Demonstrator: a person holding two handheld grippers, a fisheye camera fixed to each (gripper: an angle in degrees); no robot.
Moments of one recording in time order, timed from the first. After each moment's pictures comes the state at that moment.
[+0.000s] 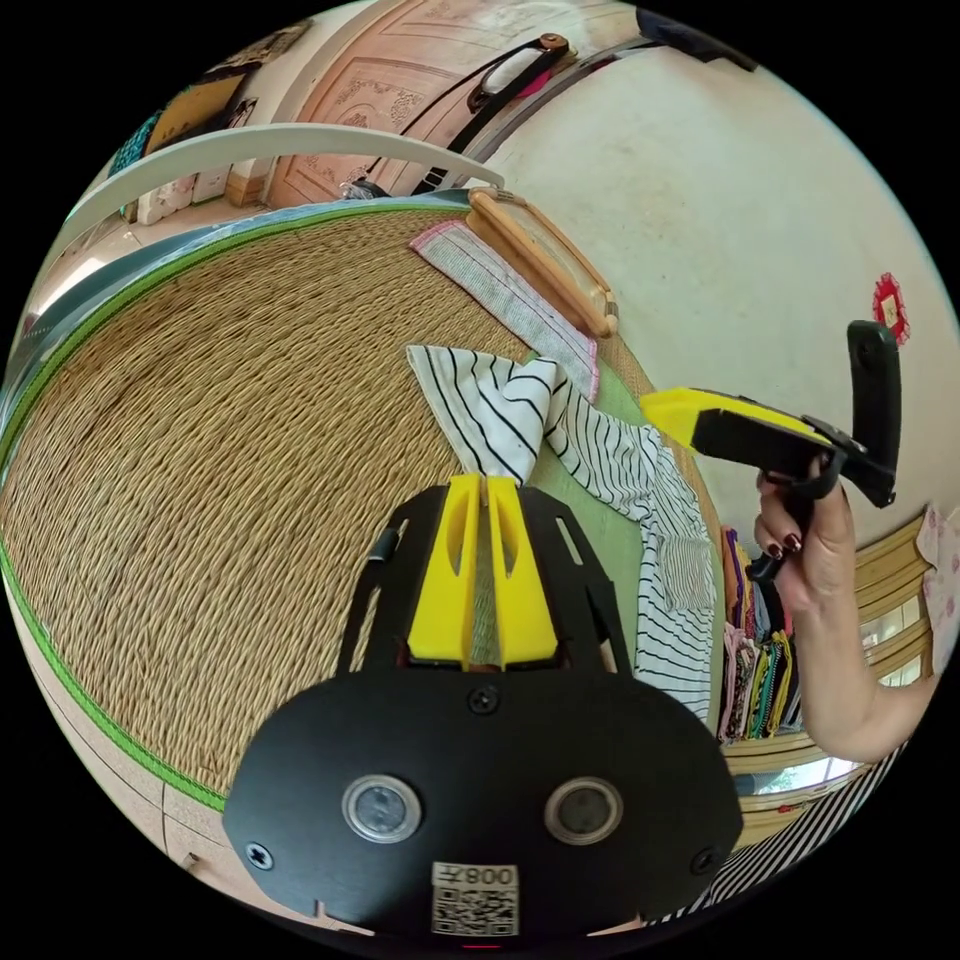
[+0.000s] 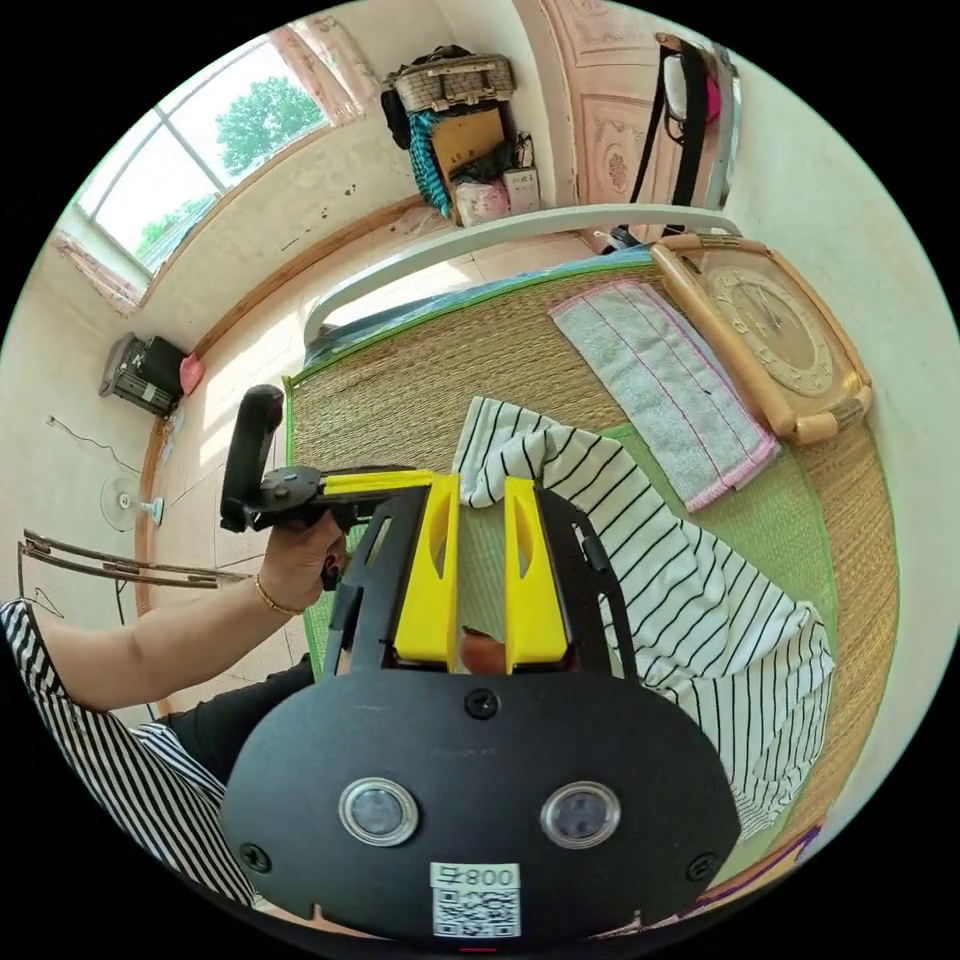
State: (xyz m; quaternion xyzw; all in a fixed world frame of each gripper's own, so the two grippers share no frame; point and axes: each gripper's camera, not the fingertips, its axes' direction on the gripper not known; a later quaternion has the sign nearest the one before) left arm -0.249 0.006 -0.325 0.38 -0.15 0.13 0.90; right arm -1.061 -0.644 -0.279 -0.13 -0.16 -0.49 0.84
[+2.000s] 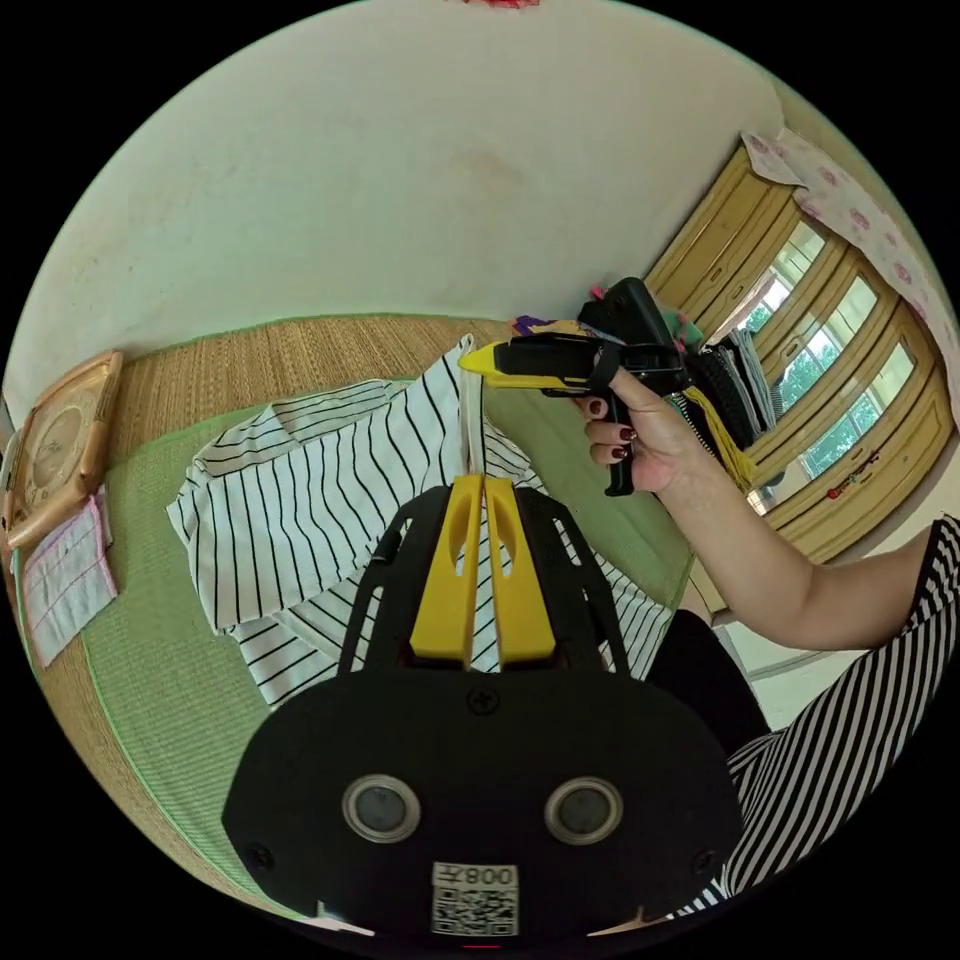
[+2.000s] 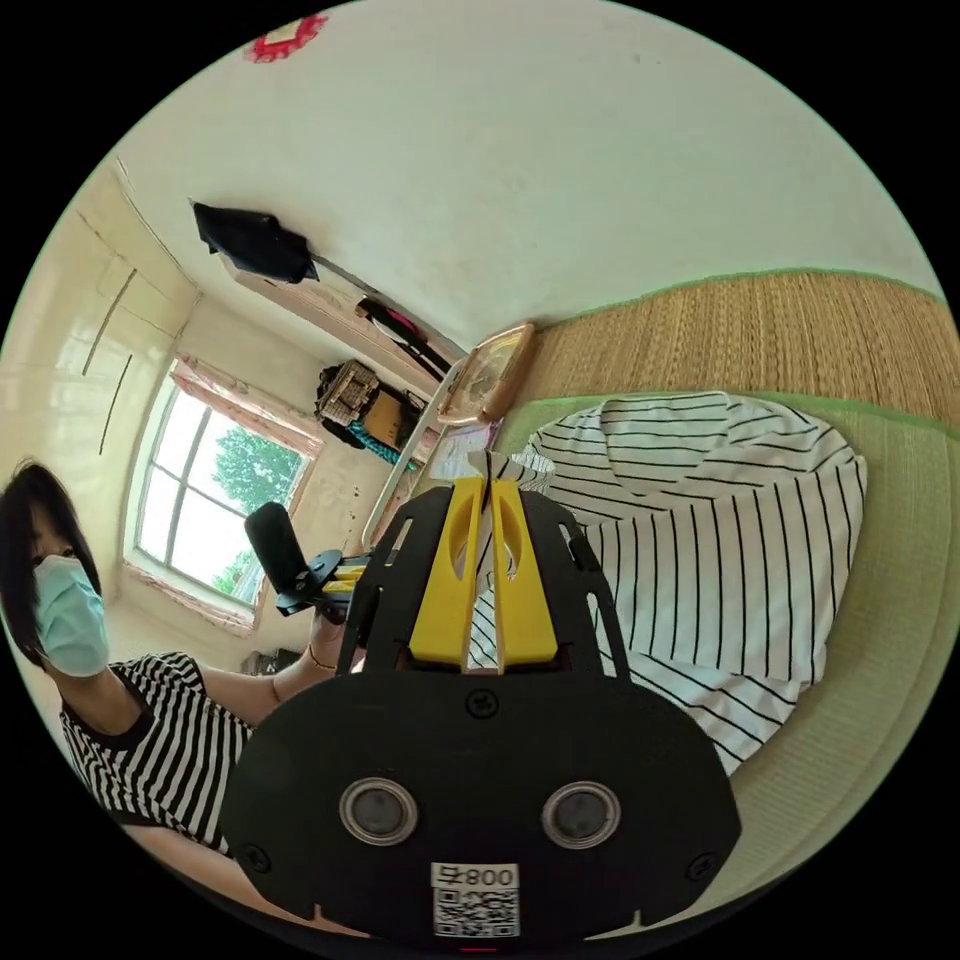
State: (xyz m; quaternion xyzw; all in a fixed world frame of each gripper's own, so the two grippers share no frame) left arm 0.458 -0.011 -0.076 0.10 -0.20 0.53 0.82; right arm -0.293 -0.452 -0.089 0.01 -0.42 -0.02 0.91
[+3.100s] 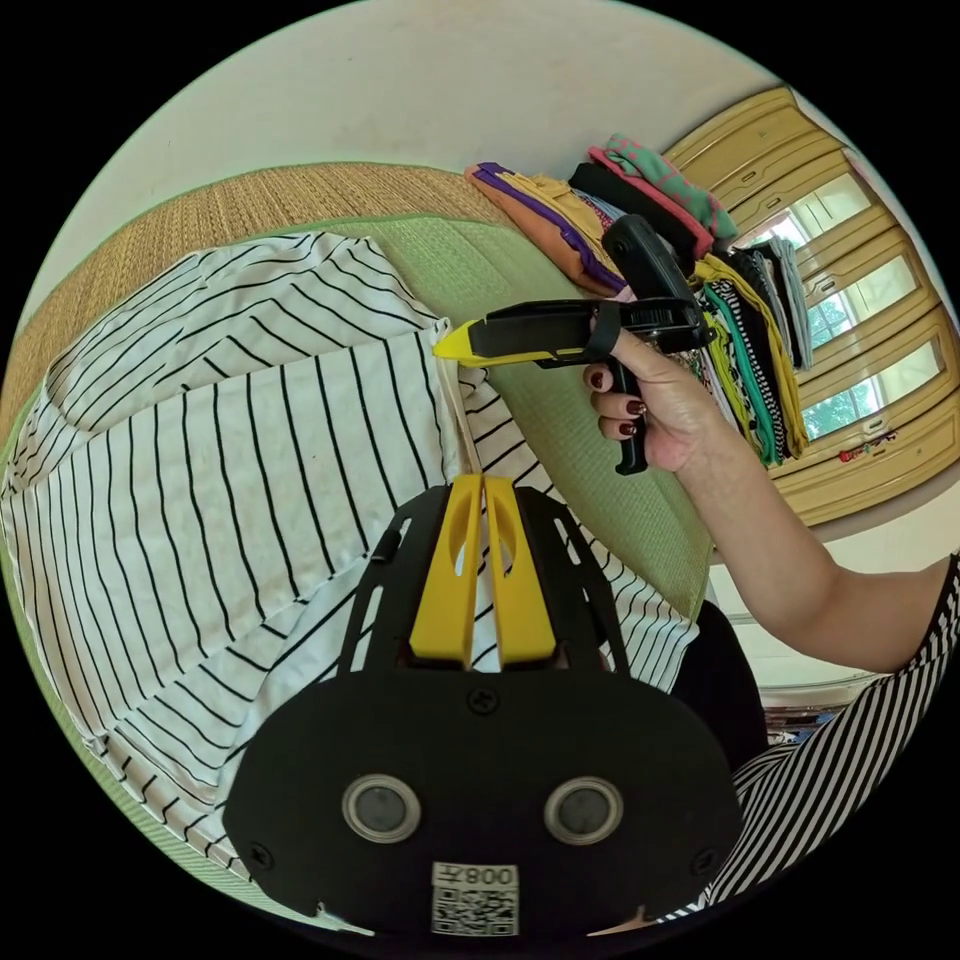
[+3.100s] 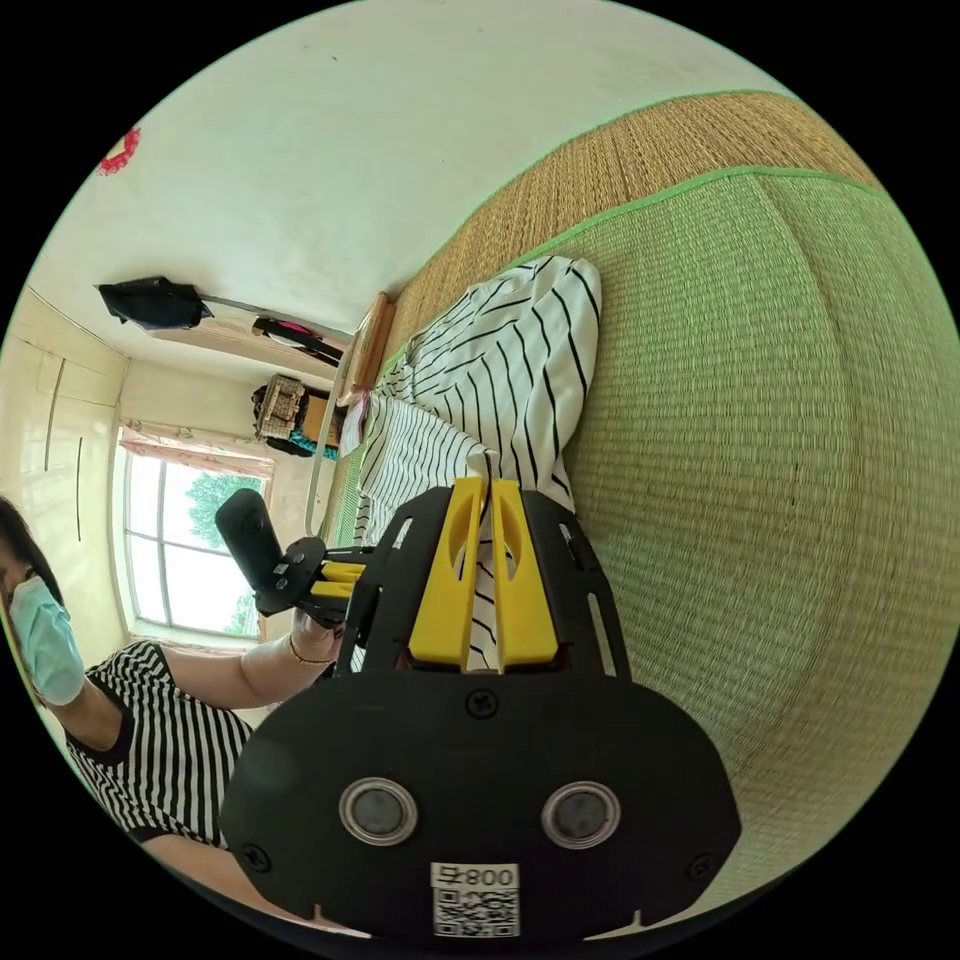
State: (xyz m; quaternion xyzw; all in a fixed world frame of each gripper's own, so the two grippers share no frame) left arm 0.719 -0.105 0.226 -0.05 -0.23 0.50 0.83; right arm -0.091 -0.219 0.221 -0.07 -0.38 0.06 0.92
